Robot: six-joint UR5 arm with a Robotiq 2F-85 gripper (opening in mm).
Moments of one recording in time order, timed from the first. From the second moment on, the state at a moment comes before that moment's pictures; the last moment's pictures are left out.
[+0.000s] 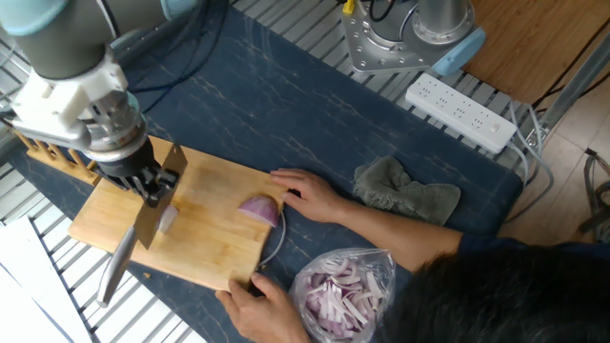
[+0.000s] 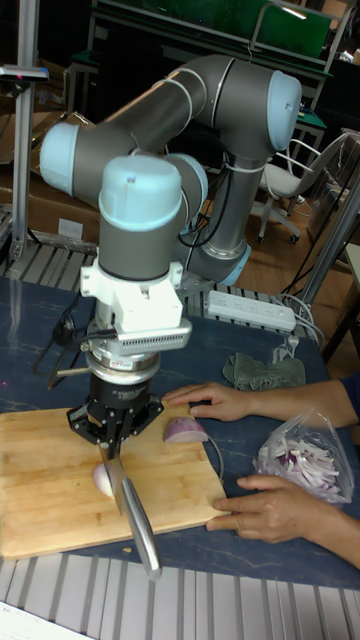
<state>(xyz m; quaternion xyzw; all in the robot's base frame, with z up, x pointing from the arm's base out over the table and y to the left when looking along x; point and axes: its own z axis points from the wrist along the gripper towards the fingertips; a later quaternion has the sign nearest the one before) 0.665 -0.056 0.094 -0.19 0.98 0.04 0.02</state>
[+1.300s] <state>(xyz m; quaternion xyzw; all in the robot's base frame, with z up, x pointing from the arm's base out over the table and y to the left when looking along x) 0.665 -0.070 0.105 -0.21 0.98 0.05 0.01</state>
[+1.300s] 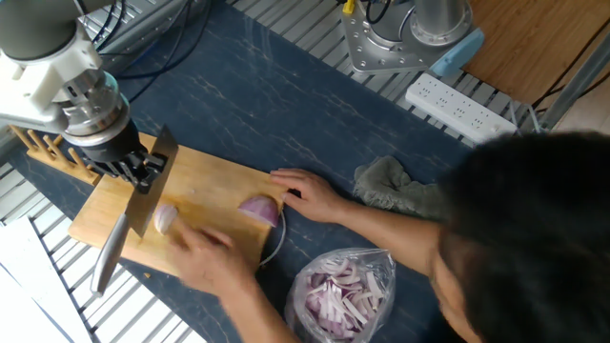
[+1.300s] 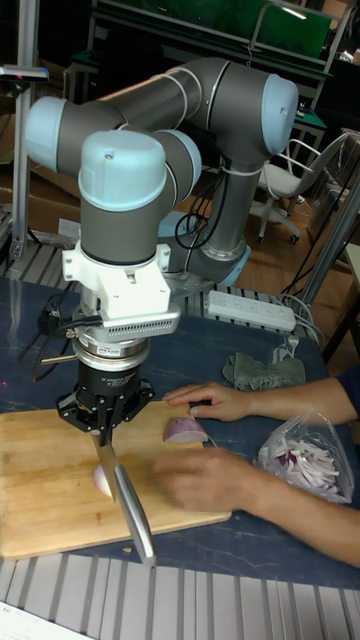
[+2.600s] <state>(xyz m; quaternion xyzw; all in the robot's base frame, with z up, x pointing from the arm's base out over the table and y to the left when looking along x) 0.664 -0.074 0.101 -0.21 0.98 0.05 0.01</state>
